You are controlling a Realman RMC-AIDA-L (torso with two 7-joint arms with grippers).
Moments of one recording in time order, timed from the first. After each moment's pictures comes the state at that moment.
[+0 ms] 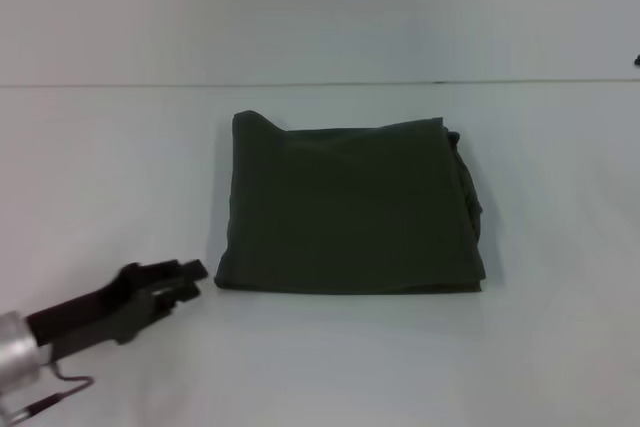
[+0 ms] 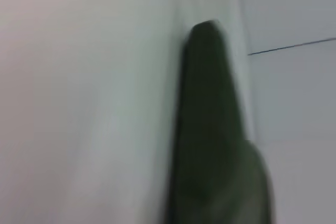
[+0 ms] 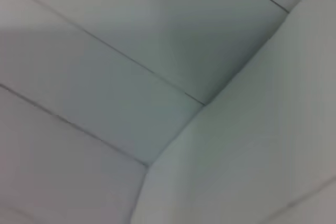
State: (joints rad) left arm -0.33 -2.09 0.73 0.47 1.79 1.33 -2.30; right arm 0.52 1.92 -0.43 -0.48 -1.76 -1.31 2.10
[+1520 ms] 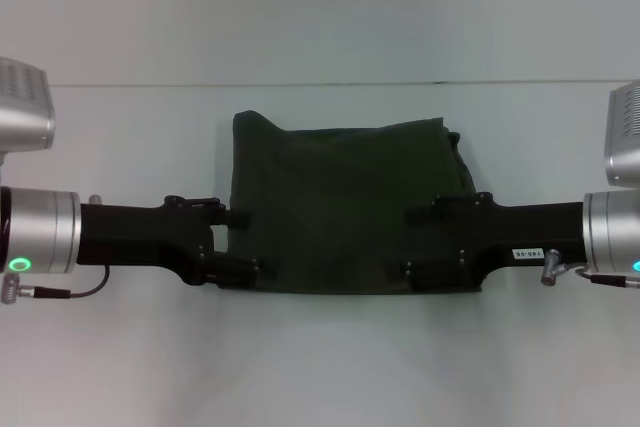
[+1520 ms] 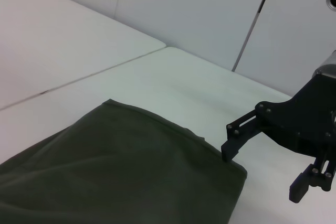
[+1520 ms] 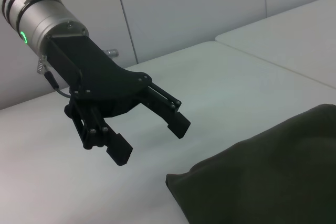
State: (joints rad) left arm -0.55 -2.07 0.79 0.80 2.09 1.55 -1.62; right arm 0.58 2.09 -1.01 -0.75 -1.95 -1.37 1.53
